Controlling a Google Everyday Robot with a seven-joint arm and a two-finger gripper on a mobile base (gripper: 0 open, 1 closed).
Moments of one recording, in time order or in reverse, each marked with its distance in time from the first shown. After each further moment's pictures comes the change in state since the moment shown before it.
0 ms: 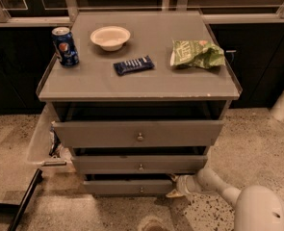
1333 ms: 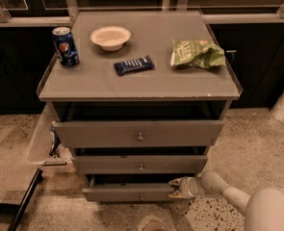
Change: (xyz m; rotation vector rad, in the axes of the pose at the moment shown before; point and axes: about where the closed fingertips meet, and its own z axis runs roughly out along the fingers) arm -0.001 0.001 -0.024 0.038 0.019 -0.001
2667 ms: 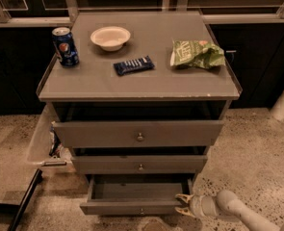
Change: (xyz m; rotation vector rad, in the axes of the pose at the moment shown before) arm 0.007 0.081 -0.039 -0.015 -0.101 0.028
